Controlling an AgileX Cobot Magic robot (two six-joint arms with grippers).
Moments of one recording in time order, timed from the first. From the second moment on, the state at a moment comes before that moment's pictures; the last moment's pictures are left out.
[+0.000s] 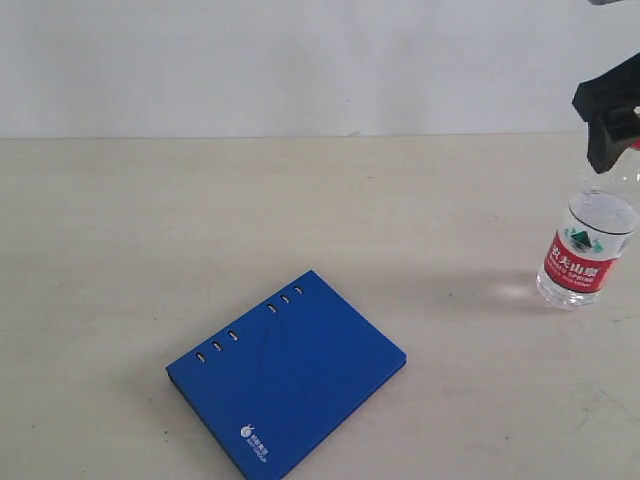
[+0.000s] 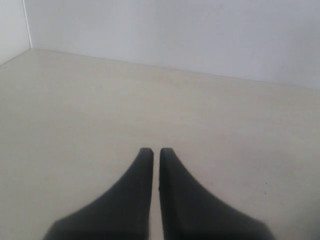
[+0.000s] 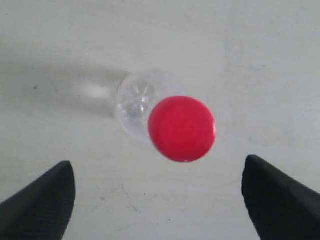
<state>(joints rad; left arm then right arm) 0.11 0.00 0.00 0.04 0.31 -0.13 0.15 1.55 -1.42 -0.17 1.22 -0.01</state>
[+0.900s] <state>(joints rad) 0.11 0.00 0.00 0.04 0.31 -0.13 -0.43 1.27 -1.03 0.18 0.86 -0.07</state>
